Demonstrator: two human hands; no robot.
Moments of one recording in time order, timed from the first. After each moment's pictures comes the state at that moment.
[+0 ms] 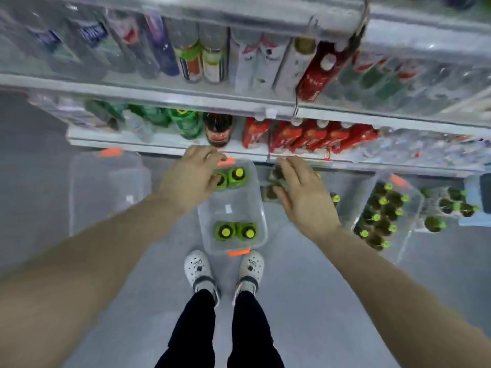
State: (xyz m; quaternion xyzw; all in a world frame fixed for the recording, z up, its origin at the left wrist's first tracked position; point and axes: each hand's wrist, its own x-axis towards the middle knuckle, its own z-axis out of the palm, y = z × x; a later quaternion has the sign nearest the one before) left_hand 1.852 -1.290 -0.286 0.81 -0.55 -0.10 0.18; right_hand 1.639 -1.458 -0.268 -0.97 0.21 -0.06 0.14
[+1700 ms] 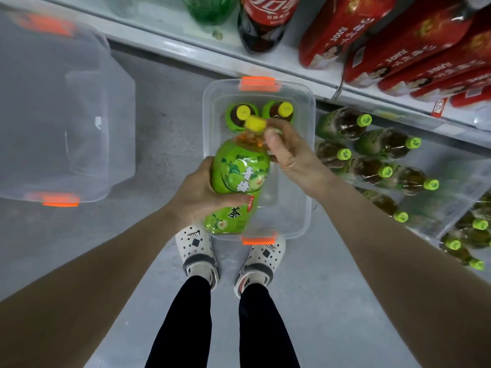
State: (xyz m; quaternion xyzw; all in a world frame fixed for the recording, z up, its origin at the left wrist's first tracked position) left_hand 1.803 -1.221 -0.597 0.76 -0.06 -0.52 0.38; right_hand 1.735 -1.422 -0.582 -0.66 0.34 0.15 0.65
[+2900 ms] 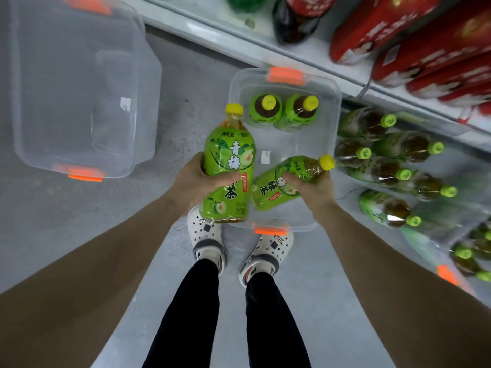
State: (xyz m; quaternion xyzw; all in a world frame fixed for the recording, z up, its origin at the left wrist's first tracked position) left_hand 1.809 -1.178 -0.593 0.74 0.07 -0.52 0.43; right_hand 1.659 -1.403 -0.648 -0.63 0.59 0.17 0.48
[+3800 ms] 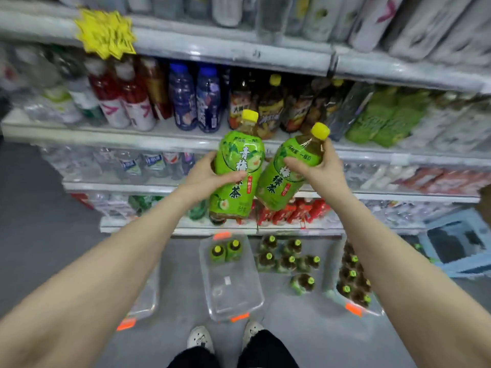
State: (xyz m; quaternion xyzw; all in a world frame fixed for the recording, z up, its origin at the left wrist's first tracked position) left_hand 1.854 -1.279 0.016 0.75 -0.32 -0.32 0.48; right_hand 1.661 -1.467 0.041 -0.77 0.40 -0.26 0.43
